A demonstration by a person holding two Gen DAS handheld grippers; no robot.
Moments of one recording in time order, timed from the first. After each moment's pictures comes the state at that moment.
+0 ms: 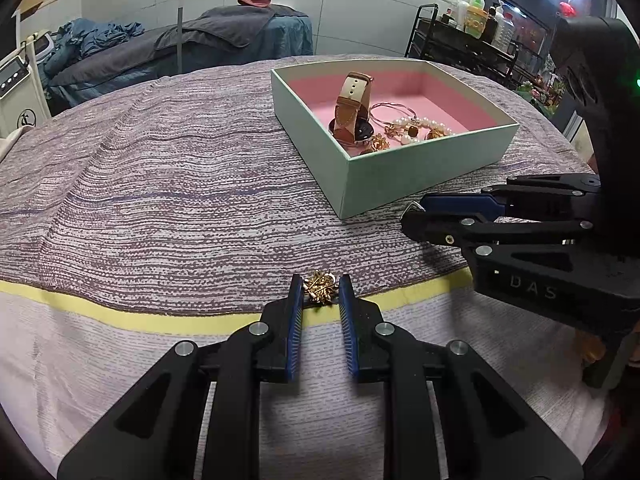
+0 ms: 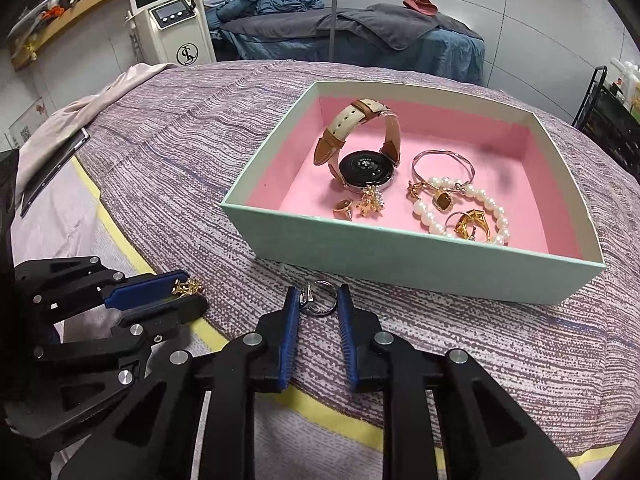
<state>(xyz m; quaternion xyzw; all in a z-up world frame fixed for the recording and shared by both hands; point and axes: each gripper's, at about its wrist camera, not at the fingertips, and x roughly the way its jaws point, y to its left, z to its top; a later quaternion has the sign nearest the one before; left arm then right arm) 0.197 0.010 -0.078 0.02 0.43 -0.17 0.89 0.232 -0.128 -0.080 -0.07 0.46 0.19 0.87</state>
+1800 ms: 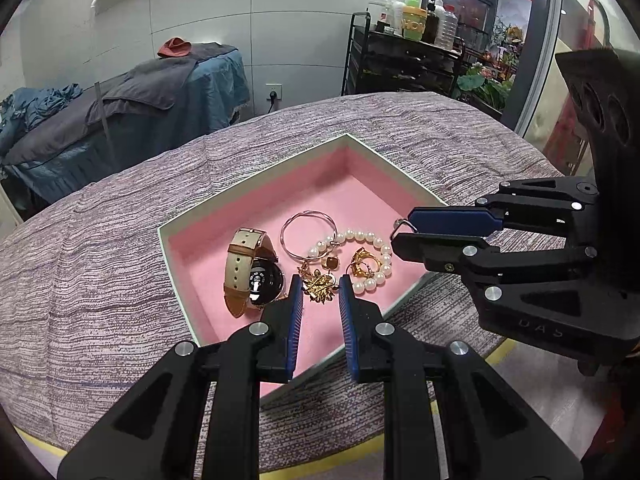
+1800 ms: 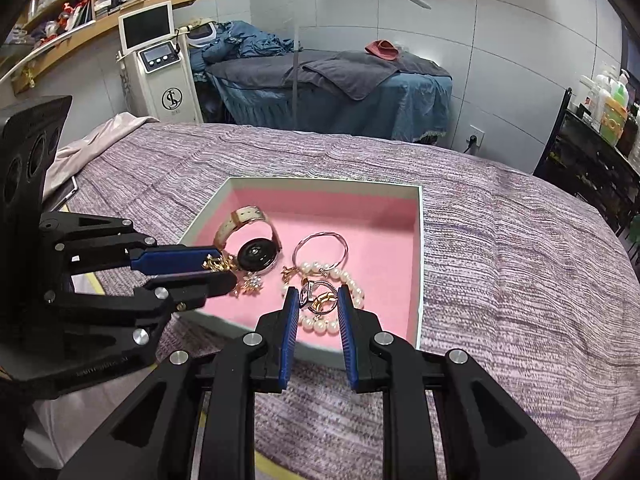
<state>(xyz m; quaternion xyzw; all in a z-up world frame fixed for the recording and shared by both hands) 0.283 -0.084 -0.013 0.09 0.39 -0.26 0.88 0.267 -0.205 -0.022 -0.06 0.39 0.17 0.90</state>
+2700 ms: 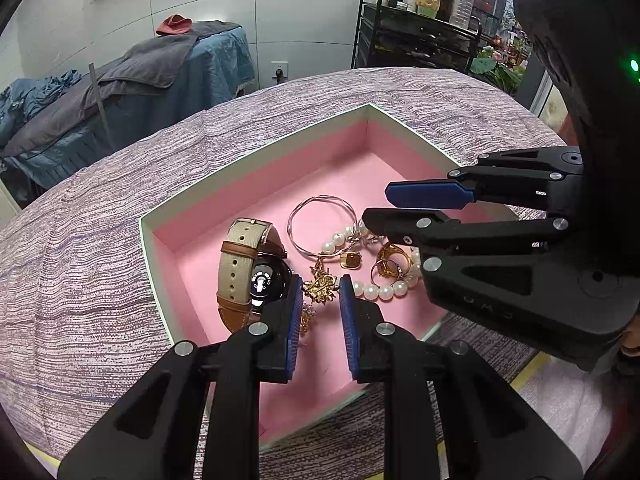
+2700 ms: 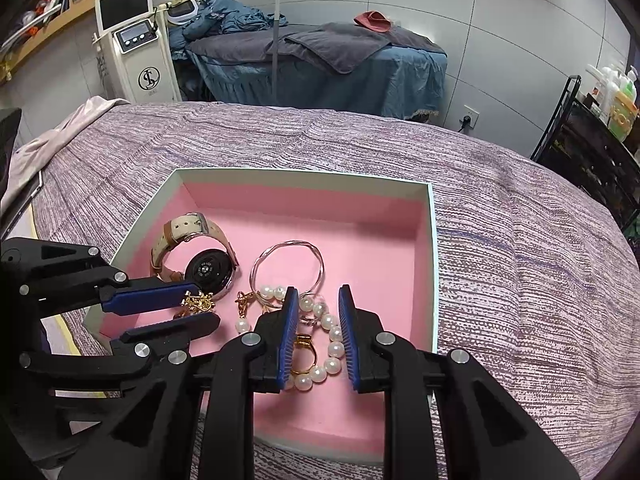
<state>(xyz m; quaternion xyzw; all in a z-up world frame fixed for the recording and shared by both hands) 0.310 -0.094 -0.040 0.09 0.42 -0.25 0.87 0.319 -0.195 -0.051 -0.08 0.43 0.14 0.89</state>
